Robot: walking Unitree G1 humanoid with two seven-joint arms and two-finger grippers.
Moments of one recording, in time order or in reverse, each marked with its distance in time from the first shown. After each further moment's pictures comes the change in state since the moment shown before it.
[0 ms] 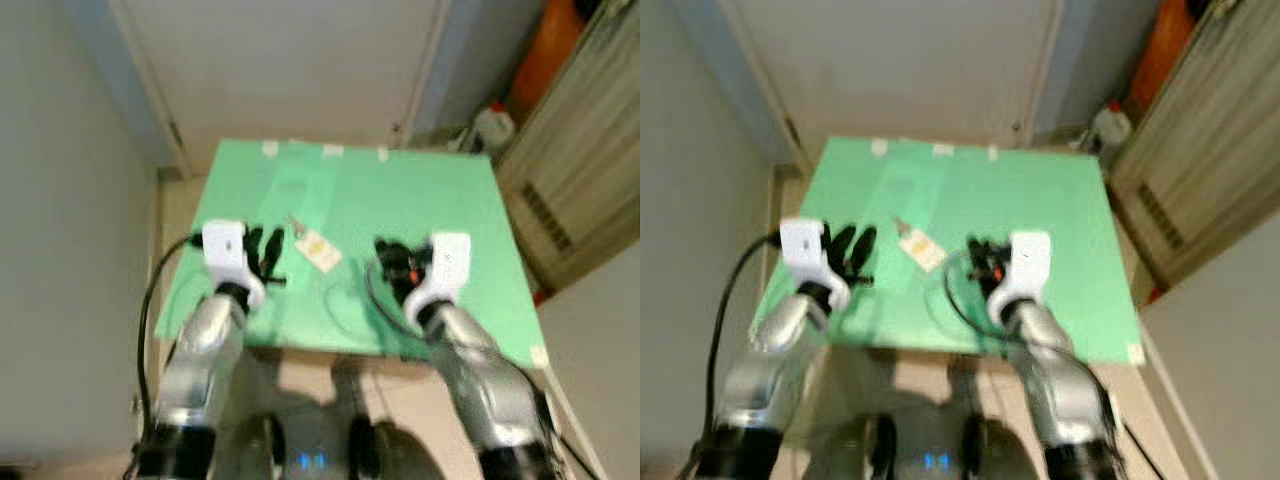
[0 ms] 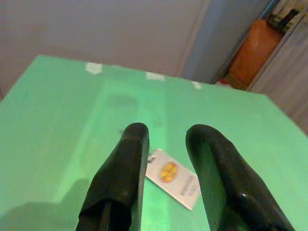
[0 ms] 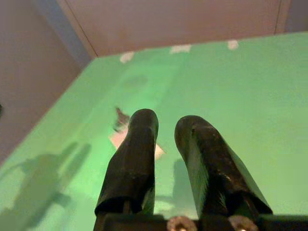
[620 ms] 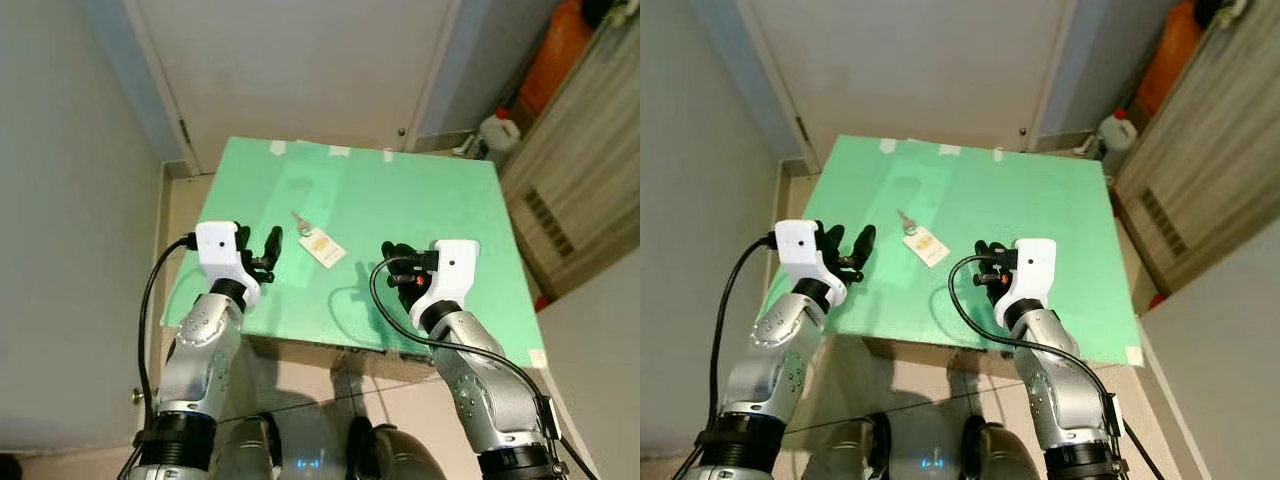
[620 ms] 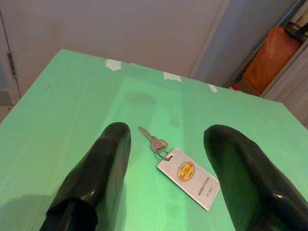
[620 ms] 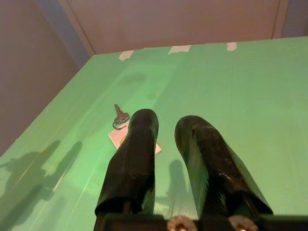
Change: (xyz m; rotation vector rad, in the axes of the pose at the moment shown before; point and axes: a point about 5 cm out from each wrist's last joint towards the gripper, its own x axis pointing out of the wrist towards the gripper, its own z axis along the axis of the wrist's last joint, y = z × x) left arm 0.006 0.009 -0.004 -0.018 0.002 0.036; right arm 0.000 -0.003 0.000 -0.019 -0.013 -0.024
